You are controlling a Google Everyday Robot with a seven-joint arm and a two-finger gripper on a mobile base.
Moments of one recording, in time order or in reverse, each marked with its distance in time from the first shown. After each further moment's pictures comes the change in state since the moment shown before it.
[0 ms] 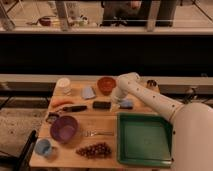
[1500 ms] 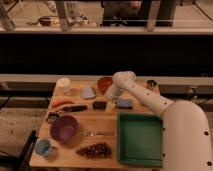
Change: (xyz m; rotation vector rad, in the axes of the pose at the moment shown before) arm -0.030 -0.016 0.017 -0.036 -0.089 -0.026
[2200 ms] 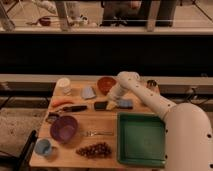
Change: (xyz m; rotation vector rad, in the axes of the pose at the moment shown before) arm 0.009 0.000 -0.015 0.008 -0.041 0.020
